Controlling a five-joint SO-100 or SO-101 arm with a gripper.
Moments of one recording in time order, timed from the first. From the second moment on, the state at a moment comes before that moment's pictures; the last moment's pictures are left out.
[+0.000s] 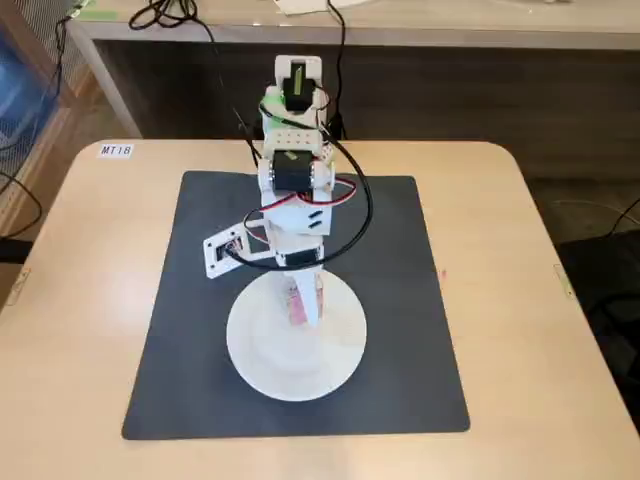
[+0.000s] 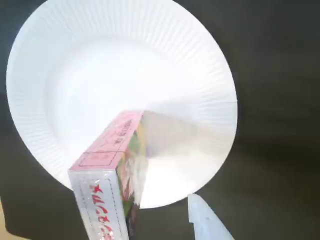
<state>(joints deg) 2.0 69.2 53.3 96.8 -14.6</state>
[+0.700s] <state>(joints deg) 2.5 121.1 74.2 91.8 -7.7</state>
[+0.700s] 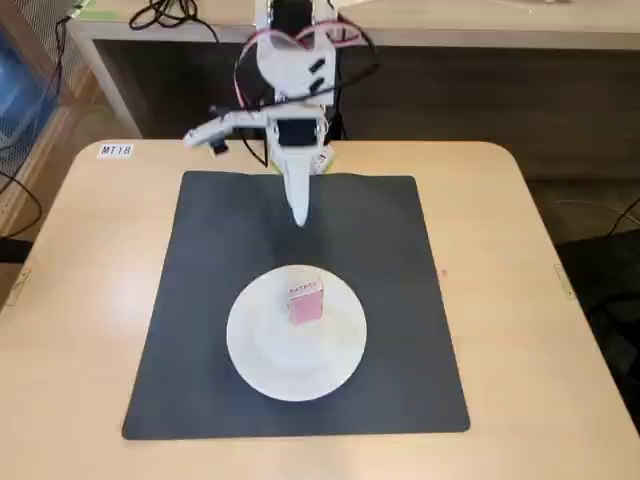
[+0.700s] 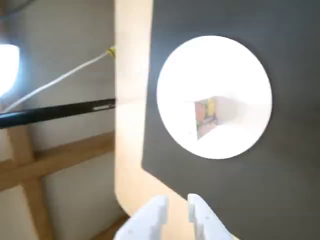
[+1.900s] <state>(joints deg) 0.0 190.6 174.6 62.6 -1.4</state>
